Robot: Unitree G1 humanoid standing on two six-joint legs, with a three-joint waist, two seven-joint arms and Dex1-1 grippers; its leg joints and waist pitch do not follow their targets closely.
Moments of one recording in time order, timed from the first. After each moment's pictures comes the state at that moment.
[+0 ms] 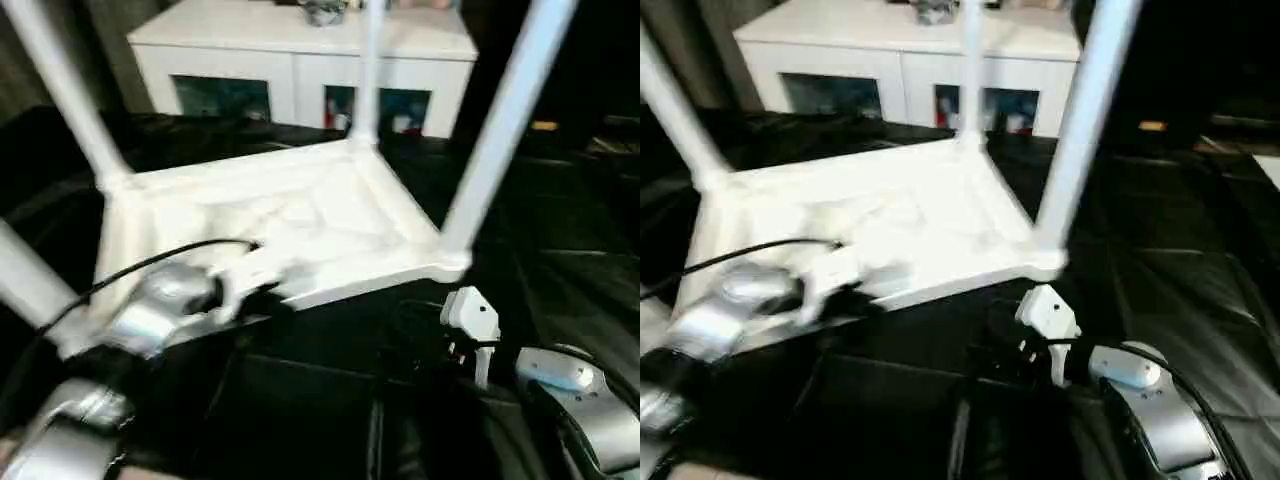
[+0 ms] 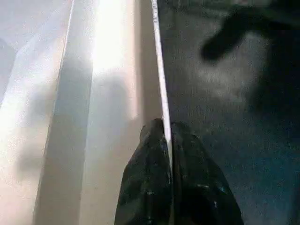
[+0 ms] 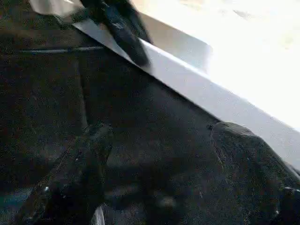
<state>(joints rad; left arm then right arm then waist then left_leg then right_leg) -0.65 0.33 -0.36 0.66 0.11 0.03 -1.09 -0.02 -0.52 0.17 -0.10 0.19 0.20 0.86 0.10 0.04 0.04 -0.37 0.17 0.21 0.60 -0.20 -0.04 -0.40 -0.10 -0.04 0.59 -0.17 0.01</state>
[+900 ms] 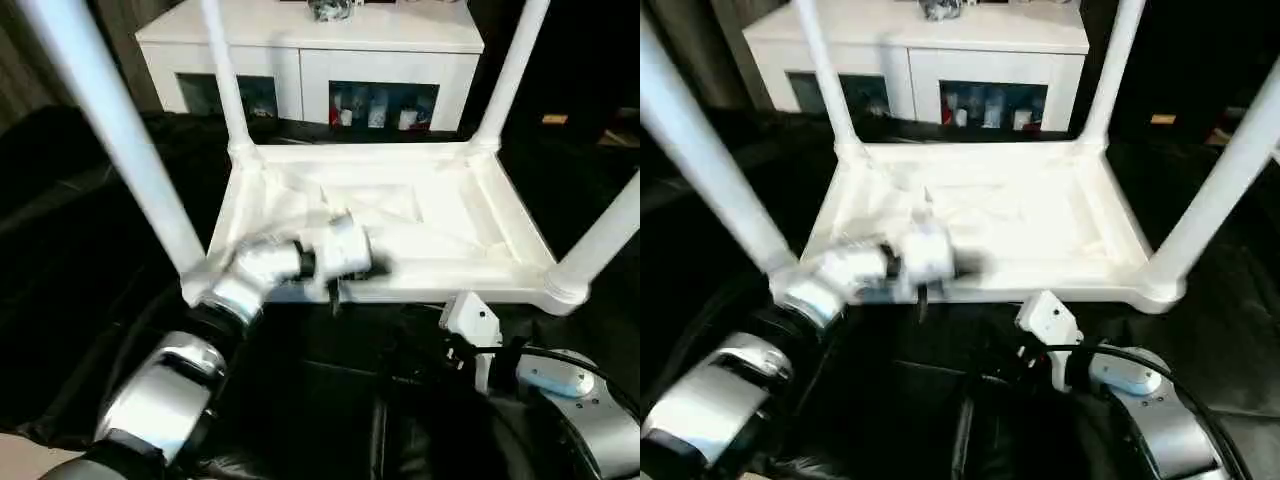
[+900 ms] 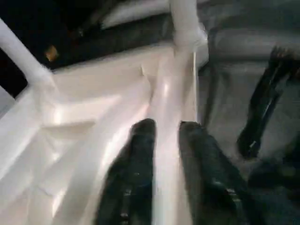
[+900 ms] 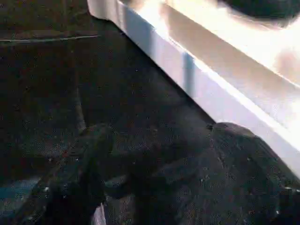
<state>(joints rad) -0.77 0.16 -0.26 0.83 0.00 -0.35 -1.03 -0.01 -0.52 0.18 -0.11 0.15 0.20 0.83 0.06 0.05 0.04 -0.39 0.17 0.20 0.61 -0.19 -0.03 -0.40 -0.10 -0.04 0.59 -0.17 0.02</state>
